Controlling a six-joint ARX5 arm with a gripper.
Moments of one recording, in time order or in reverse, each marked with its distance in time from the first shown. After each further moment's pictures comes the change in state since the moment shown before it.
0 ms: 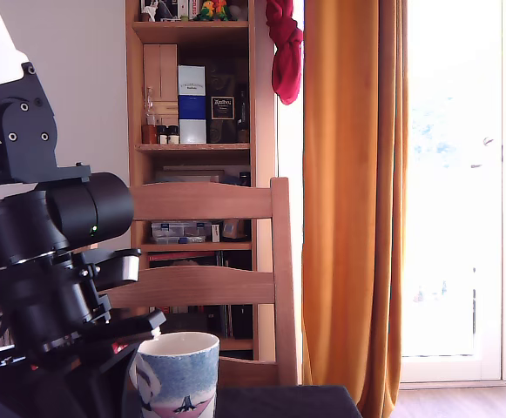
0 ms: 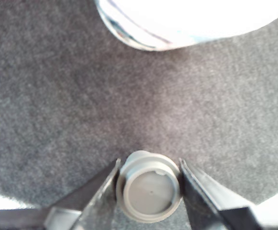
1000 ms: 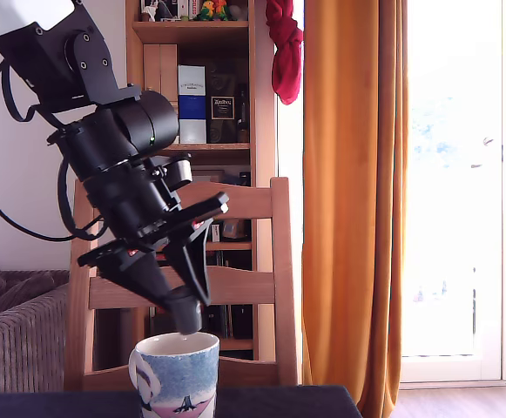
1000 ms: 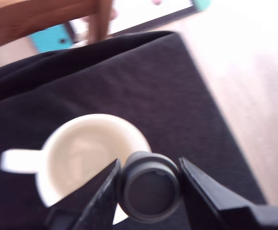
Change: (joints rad) arm 0.000 0.000 0.340 -0.109 0.038 0.010
